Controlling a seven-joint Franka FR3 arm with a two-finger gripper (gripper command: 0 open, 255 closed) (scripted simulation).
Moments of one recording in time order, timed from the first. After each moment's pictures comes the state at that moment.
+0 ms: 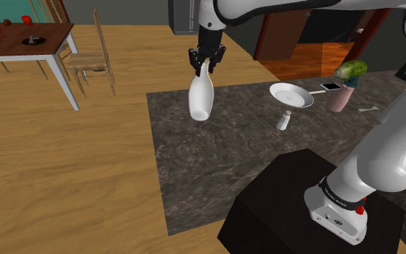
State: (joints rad) arm 0.05 0.07 0.25 -1.74 -0.09 1.91 0.51
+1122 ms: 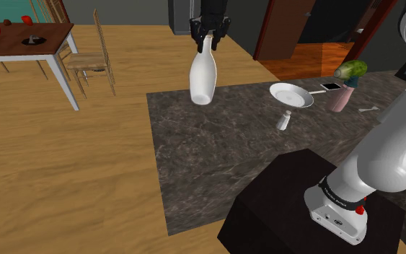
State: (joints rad) arm 0.06 0.10 0.26 -1.49 -0.09 1.68 0.50
